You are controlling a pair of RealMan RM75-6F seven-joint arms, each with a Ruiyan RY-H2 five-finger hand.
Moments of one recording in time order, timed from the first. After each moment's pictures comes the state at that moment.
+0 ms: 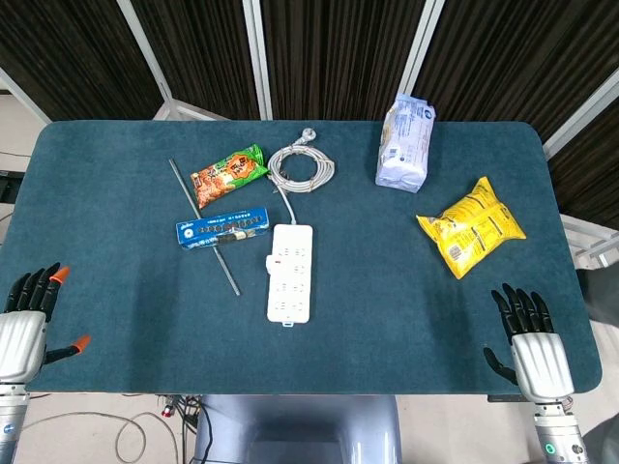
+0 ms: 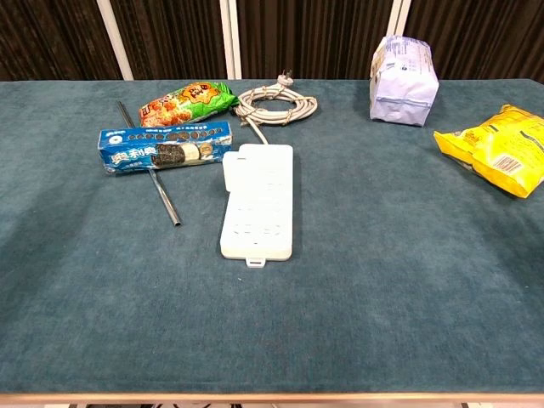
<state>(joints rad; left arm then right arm) -0.08 -1.20 -0.05 -1.68 1.50 1.51 0.13 0.05 -1.29 0.02 -1.58 -1.61 1.54 -0.17</state>
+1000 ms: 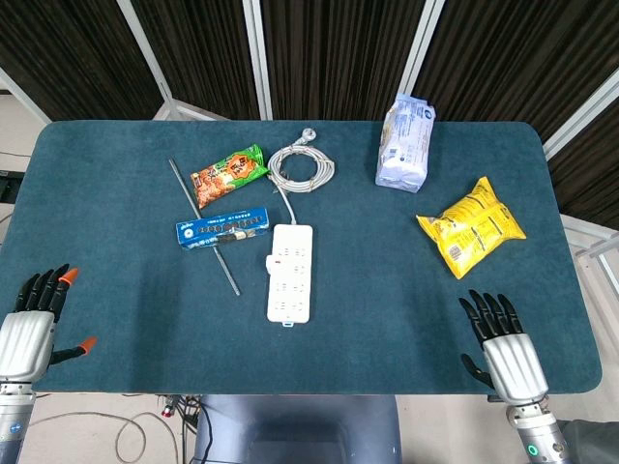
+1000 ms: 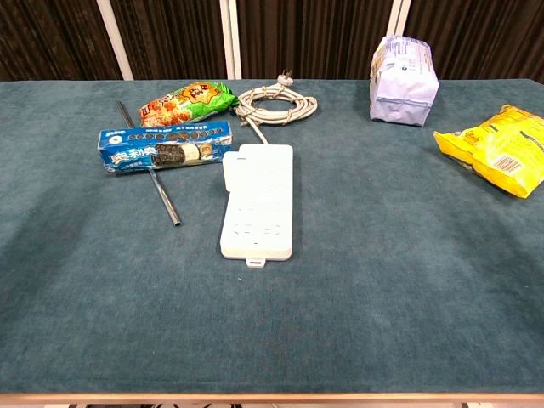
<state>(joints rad) -0.09 -1.21 -0.04 -1.68 1.50 1.49 0.15 0.10 -1.31 -0.01 -1.58 -1.70 1.50 -0.21</state>
